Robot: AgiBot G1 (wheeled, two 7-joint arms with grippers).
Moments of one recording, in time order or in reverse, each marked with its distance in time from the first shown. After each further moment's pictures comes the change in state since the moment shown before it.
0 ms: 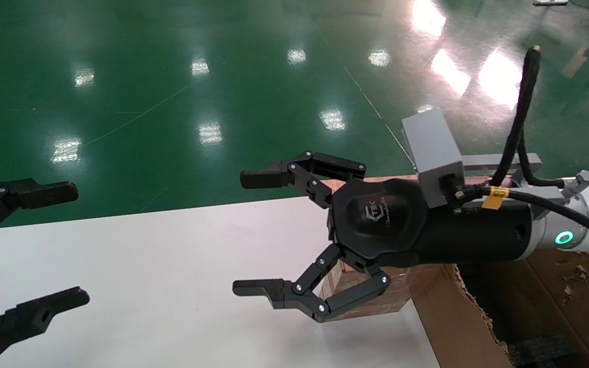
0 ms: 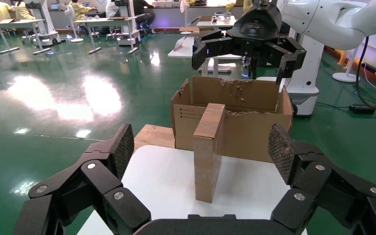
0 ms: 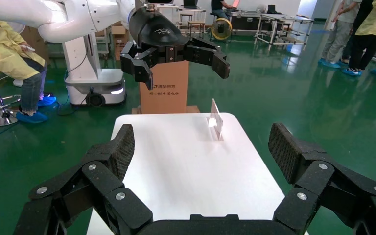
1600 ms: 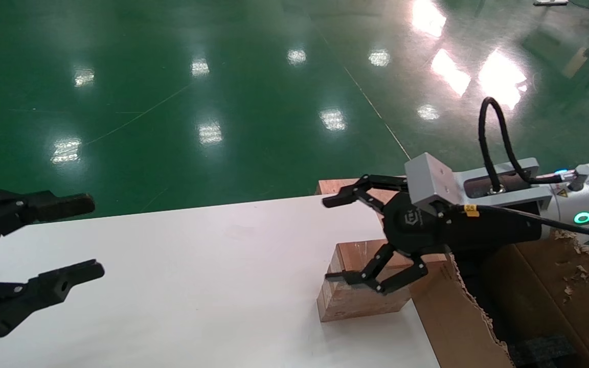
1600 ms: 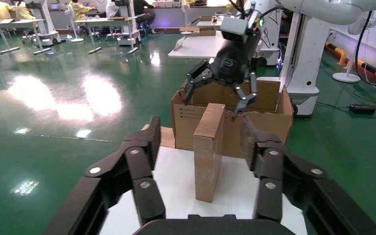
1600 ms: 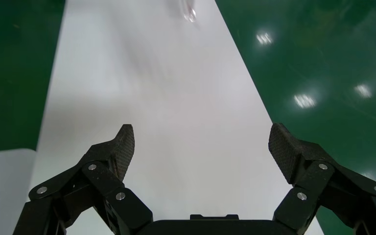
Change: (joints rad) left arm 0.000 0.000 0.000 0.000 0.000 0.000 0.000; right arm 0.322 0.108 -0.357 -0.286 -0.240 -0.092 -0.200
